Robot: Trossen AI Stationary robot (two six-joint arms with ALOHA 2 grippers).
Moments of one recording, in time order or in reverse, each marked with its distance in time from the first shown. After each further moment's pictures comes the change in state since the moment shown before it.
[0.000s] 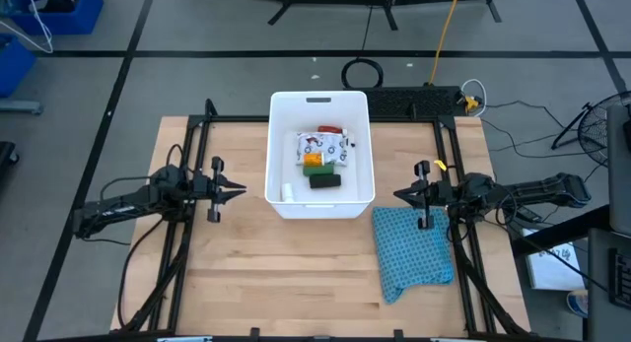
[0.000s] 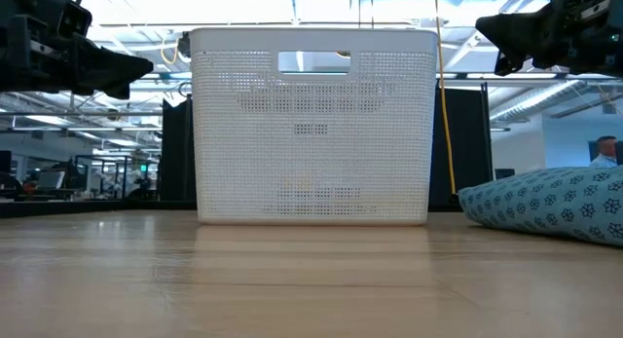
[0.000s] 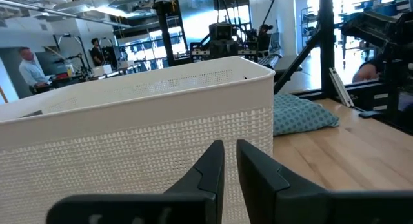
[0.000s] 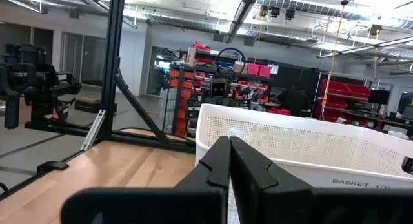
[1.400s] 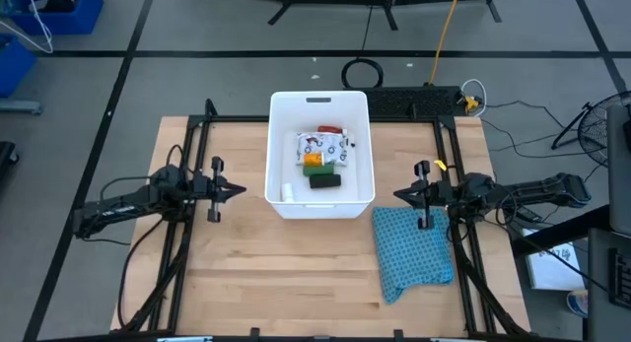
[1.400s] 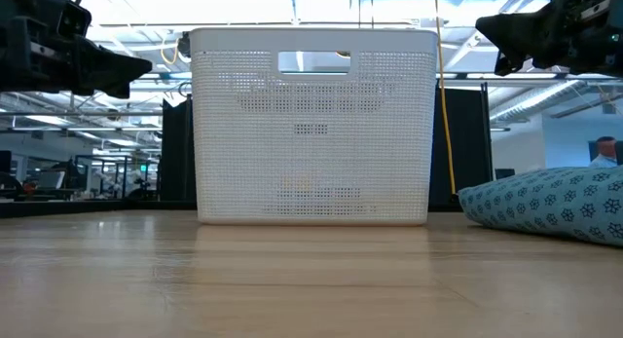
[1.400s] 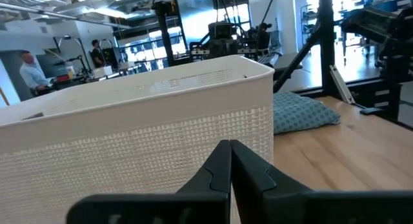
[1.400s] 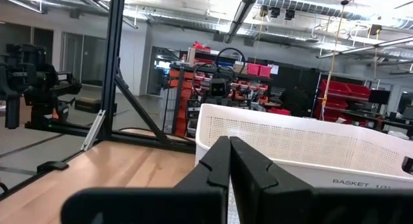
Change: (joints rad) left arm 0.000 0.000 0.000 -0.004 0.001 0.020; right arm 0.000 0.000 0.000 0.000 0.000 0.000
